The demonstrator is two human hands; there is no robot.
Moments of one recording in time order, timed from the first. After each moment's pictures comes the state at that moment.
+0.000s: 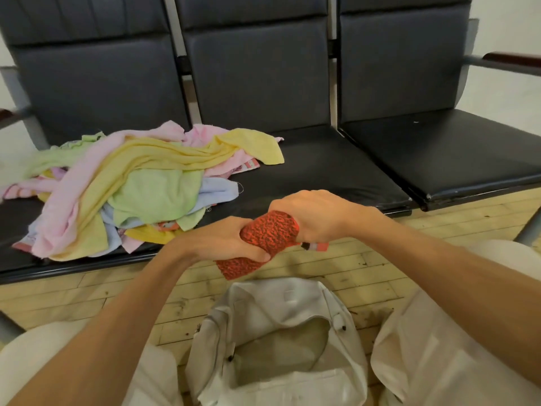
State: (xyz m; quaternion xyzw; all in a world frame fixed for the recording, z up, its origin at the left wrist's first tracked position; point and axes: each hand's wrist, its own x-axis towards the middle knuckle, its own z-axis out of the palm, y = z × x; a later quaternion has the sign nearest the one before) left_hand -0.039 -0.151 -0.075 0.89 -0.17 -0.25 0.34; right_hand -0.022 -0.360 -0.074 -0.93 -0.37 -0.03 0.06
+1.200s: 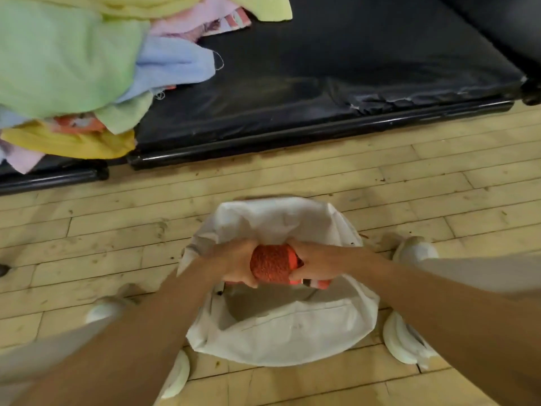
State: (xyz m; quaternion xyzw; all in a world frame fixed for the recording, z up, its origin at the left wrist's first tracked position) left_hand -0.017 -0.147 -0.354 0.91 -0.19 -0.35 0.10; right_hand -0.029 -0.354 -0.360 -0.85 -0.15 0.42 0.27
